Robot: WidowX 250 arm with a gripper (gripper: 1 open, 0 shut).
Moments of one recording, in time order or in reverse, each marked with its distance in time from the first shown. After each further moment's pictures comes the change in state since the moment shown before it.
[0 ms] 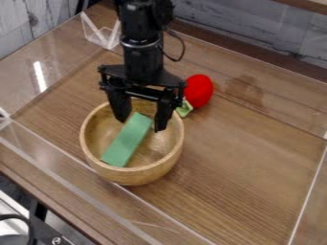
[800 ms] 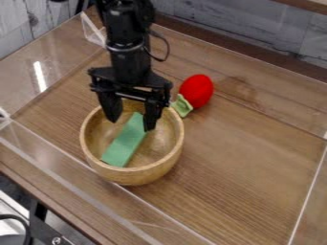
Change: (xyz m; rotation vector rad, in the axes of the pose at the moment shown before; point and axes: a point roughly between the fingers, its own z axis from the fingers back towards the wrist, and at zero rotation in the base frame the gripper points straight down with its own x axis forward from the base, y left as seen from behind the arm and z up) arm 0.004 0.013 -0.009 -0.017 -0.010 -0.022
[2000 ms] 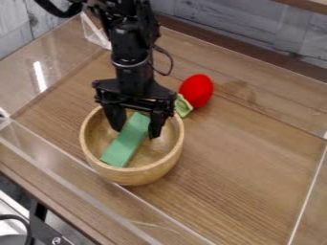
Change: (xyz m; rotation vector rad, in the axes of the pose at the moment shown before) arm 0.001 -0.004 -0.010 0.007 -0.055 0.071
